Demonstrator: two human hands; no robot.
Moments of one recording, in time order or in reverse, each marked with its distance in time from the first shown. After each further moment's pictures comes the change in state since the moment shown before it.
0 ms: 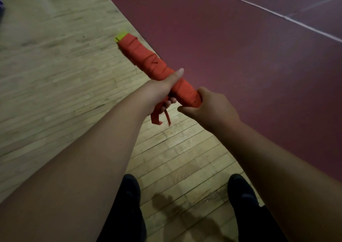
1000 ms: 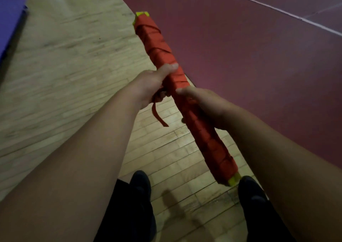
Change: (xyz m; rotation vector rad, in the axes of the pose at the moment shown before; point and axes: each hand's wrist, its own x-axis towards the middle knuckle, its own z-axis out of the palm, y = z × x) left_hand -0.007 -0.014 -0.058 -0.156 0.032 0.165; right_hand 0.003 -0.050 -0.003 0.875 -0.558 0.184
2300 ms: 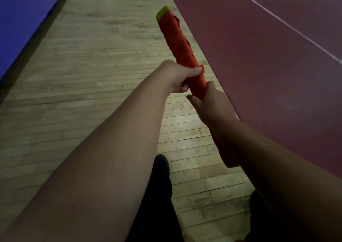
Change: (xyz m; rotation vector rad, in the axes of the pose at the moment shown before) left_hand -0.065 -0.056 -0.147 -0.173 0.179 -0.016; right_hand 0.043 0.019 0.186 -0.996 0.533 -0.367
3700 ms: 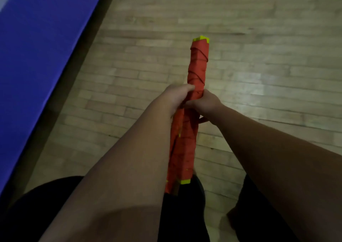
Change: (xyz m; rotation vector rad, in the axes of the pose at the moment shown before) left_hand 0.004 -0.295 -0.174 -0.216 0.482 -0.579; right_hand -0.016 -0.103 0.310 0.539 -1.015 0.239
